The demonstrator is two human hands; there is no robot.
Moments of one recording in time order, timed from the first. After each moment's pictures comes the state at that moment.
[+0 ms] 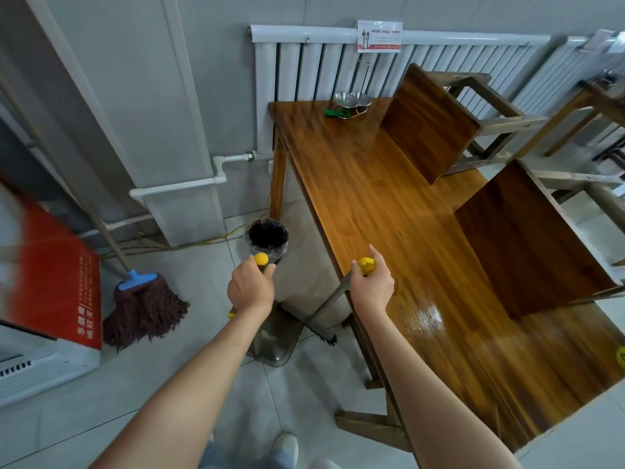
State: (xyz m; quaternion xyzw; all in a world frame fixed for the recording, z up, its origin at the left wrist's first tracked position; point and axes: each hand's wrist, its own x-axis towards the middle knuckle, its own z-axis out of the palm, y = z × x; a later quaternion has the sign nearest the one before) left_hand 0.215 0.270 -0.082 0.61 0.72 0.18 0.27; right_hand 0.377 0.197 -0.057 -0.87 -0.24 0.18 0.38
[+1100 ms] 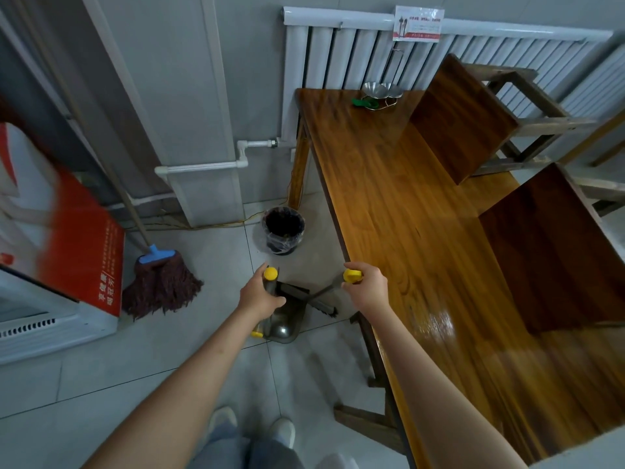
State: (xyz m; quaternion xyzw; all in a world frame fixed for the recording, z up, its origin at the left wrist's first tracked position) left_hand 0.191 0.244 -0.128 0.54 0.65 0.12 0.52; right_hand 0.394 0.192 -0.091 -0.83 -0.41 0.30 0.24
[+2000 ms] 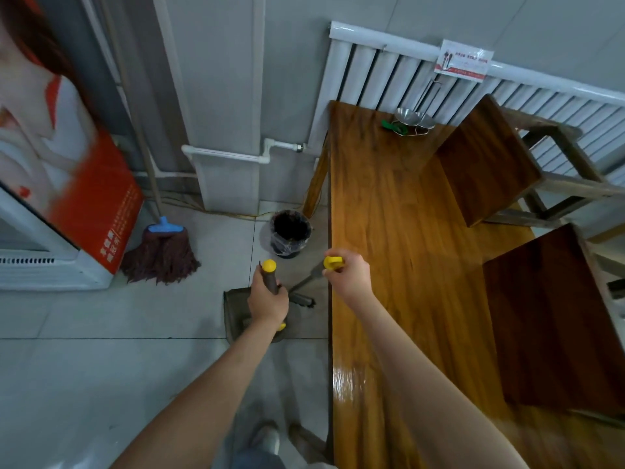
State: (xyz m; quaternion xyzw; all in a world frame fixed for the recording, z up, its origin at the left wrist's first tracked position) left_hand 0.304 0.199 -0.133 0.35 0.74 0.35 0.45; right_hand 0.448 0.225 -0.070 -0.72 -0.58 0.30 0.22
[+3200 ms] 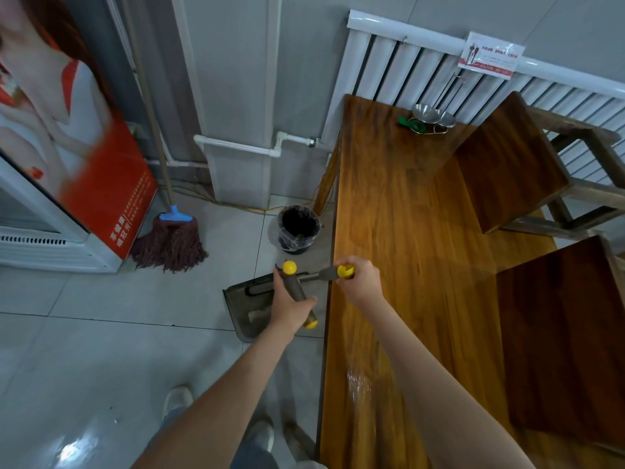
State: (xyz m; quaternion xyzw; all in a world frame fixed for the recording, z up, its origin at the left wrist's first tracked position) left_hand 0.348 0.196 -0.149 0.27 0.65 0.37 0.60; right_hand 0.485 0.237 -0.100 -0.71 -0.61 0.30 0.17
